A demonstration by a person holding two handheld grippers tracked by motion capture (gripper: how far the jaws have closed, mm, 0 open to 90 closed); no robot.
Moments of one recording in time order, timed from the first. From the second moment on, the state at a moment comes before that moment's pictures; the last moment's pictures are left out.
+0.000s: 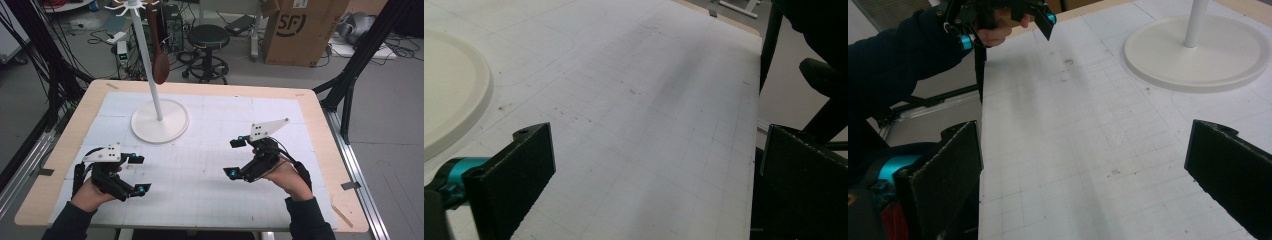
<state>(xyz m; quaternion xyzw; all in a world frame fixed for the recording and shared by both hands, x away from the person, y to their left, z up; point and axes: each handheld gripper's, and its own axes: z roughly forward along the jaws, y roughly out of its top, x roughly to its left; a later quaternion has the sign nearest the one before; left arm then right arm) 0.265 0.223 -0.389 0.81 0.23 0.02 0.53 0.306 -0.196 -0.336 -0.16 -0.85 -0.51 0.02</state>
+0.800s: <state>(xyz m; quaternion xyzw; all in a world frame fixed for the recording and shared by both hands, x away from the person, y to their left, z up) 0.264 0.226 -0.385 0.80 0.22 0.03 0.56 0.281 -0.219 -0.364 -0.18 -0.84 -0.51 -0.01</state>
